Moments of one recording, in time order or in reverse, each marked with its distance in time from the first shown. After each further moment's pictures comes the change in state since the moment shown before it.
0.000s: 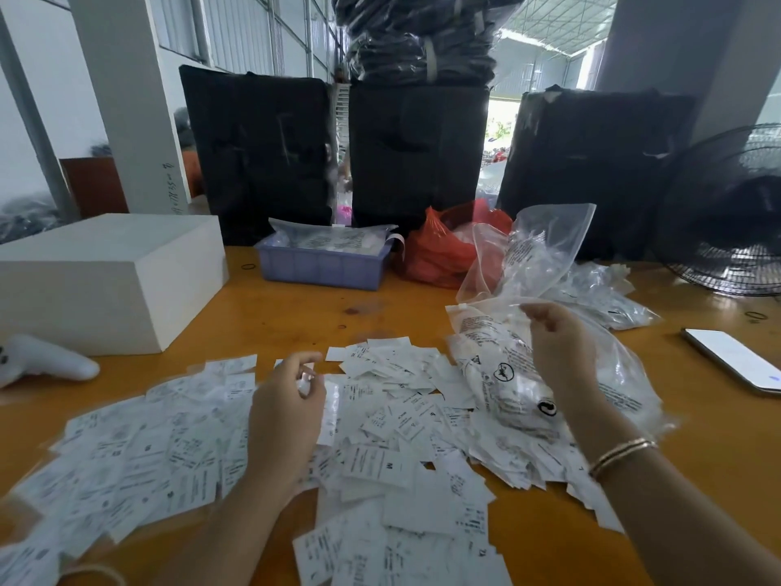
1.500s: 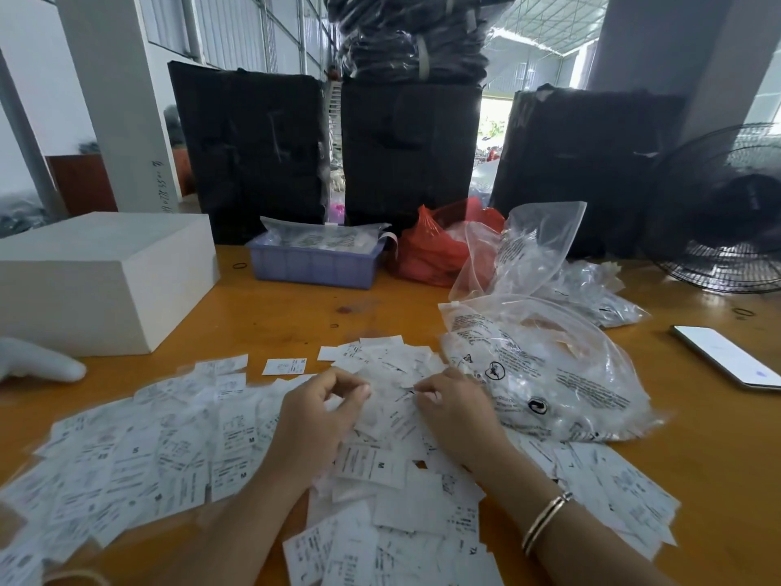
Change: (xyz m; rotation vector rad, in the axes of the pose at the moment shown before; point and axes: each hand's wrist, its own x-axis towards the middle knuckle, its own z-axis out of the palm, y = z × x) left_hand -0.011 0.001 0.016 -0.256 -0.292 0.137; right_hand -0.076 -0.004 0.055 -0.408 -0.507 -0.232
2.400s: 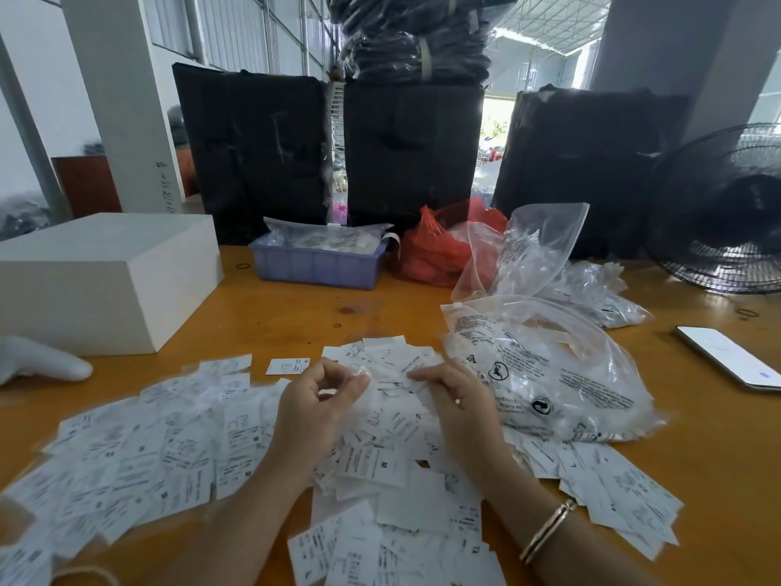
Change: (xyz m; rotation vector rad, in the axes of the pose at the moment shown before) left_hand 0.002 0.010 0.000 -0.216 0.115 -0.141; right_hand -0.017 -0.013 -0.002 0.587 0.222 -0.100
